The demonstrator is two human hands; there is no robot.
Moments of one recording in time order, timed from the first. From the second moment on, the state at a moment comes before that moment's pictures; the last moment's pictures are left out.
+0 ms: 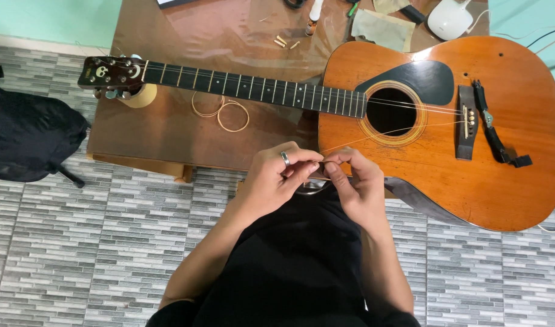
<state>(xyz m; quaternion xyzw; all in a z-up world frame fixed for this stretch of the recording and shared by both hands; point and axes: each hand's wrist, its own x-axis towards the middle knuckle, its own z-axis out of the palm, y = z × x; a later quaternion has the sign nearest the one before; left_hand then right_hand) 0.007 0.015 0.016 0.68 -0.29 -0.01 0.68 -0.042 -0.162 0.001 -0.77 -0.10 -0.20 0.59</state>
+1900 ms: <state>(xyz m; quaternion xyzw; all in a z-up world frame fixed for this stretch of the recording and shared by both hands) 0.128 0.055 -0.161 0.61 0.22 -0.06 0.76 -0.083 -0.082 -0.155 -0.85 -0.06 0.04 0.53</state>
